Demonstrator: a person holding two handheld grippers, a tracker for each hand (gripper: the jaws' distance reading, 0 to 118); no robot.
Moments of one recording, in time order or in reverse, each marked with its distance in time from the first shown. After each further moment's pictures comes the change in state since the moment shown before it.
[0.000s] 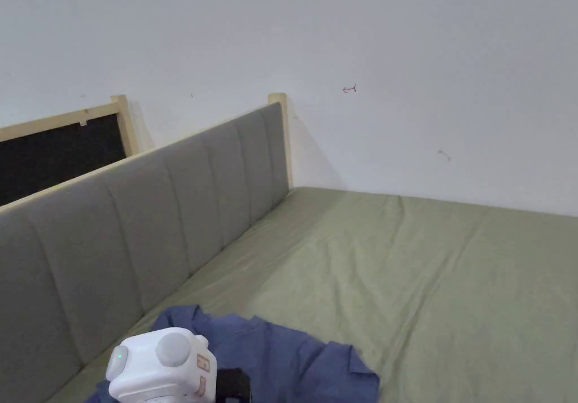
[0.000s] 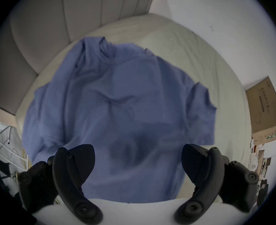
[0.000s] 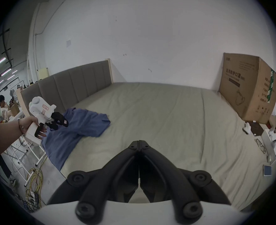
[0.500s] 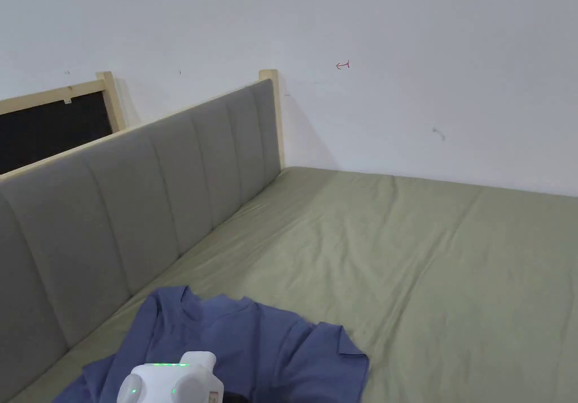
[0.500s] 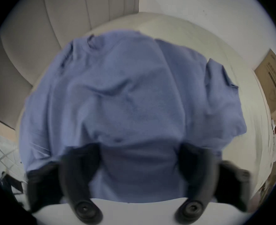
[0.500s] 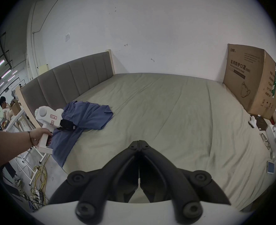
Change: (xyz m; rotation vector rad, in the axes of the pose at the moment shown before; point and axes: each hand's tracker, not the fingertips) left arm 0.005 -0.049 -0.036 0.157 0.131 -0.199; right arm -0.010 -0.006 -0.015 -0.069 0.037 -0.014
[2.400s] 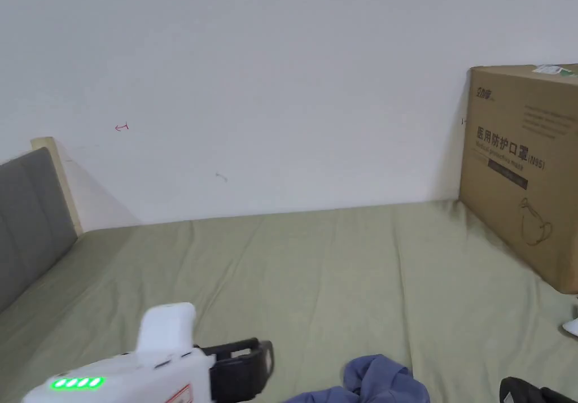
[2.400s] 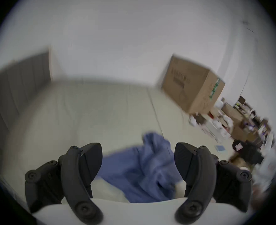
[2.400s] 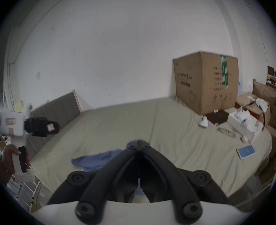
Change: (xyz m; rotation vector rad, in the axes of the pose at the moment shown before) left arm 0.275 -0.045 0.291 0.601 -0.571 -0.304; right arm 0.130 -0.012 0.159 0.342 -0.279 -0.201
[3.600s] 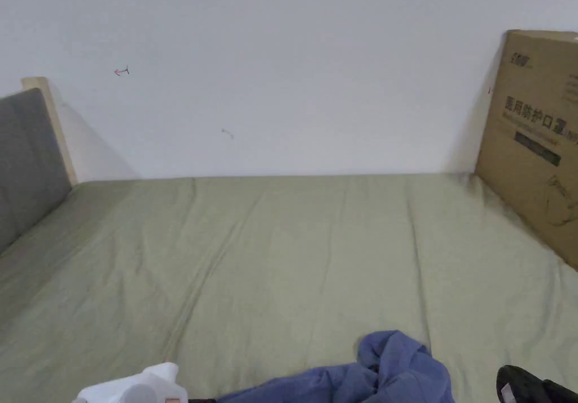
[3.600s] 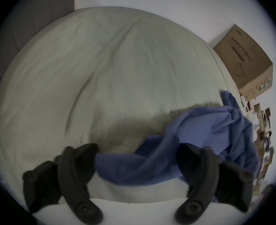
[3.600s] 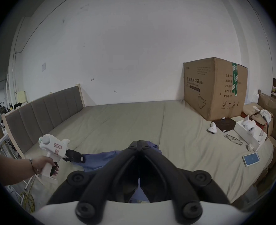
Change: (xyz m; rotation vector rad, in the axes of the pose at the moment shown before) left arm -0.153 -0.159 -0.201 -0.686 0.160 0.322; right arm -0.036 -0.021 -0.047 -0.041 0.016 0.084
